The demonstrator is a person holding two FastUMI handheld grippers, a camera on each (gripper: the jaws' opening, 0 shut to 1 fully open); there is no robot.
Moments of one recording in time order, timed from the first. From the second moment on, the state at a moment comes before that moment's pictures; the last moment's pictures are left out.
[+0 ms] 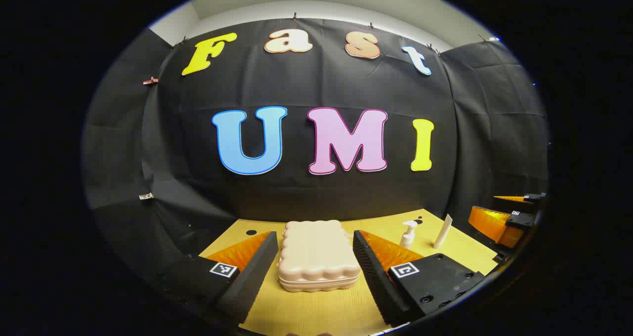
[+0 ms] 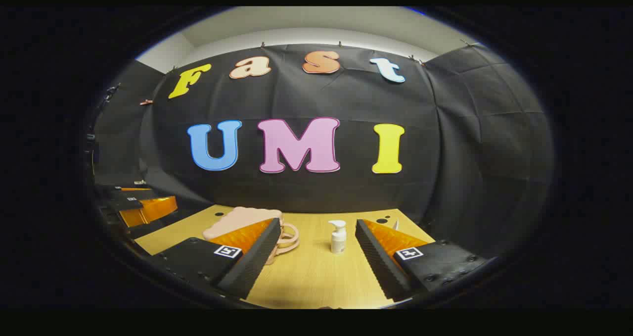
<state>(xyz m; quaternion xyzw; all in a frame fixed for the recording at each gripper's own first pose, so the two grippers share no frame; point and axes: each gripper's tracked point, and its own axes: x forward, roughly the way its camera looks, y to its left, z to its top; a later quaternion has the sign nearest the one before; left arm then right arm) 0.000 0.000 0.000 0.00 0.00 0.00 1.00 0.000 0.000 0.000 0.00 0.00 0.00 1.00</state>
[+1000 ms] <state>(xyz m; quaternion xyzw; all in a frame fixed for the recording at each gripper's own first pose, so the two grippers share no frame) 0.063 -0.035 -0.010 -0.02 0.02 -0.02 1.00 0.054 -0.034 -0.003 0.00 0.00 -0.02 1.00</state>
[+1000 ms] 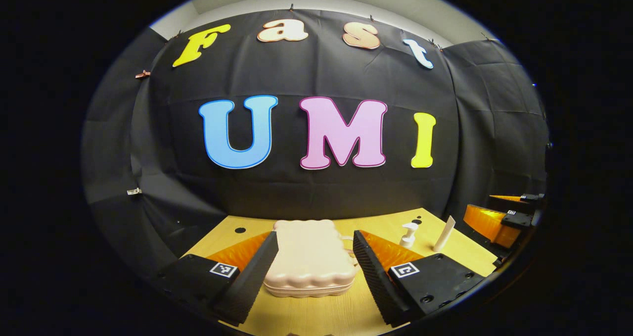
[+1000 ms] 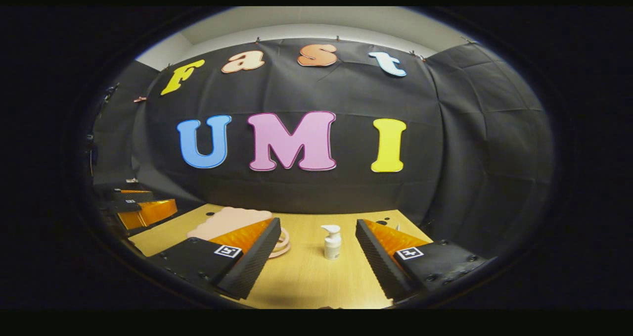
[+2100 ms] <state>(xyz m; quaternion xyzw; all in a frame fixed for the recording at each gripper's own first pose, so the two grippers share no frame) 0.321 -0.201 -0.201 -0.04 0.26 -0.06 0.96 0.088 -0.116 -0.059 -0.04 0.06 -0.04 1.00</state>
